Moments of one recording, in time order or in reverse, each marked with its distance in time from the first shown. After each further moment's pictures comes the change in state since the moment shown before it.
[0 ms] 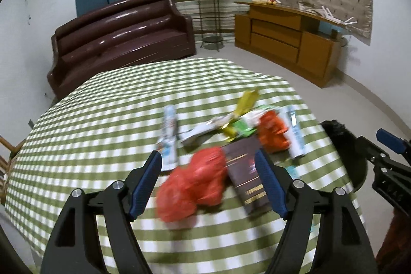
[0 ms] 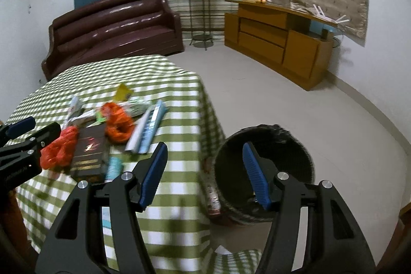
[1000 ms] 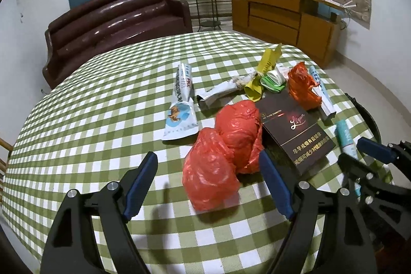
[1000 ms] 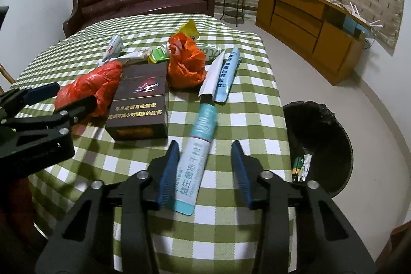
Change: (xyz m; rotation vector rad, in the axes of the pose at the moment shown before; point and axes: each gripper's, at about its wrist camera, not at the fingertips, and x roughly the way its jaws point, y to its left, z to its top) left arm 0.032 0.030 -0.043 0.054 0.075 -0.024; right arm 0.023 0.068 -0.041 -0.127 0.139 0.078
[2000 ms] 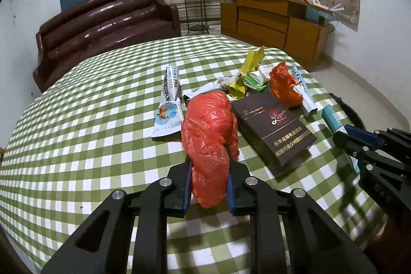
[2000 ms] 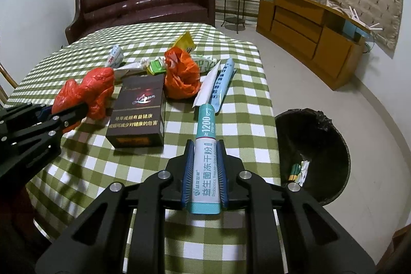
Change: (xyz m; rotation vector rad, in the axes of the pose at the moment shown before) left arm -0.017 -0.007 -0.010 -0.008 -0.027 -0.071; right arm -0.011 -0.012 0.008 0.004 -0.048 0.014
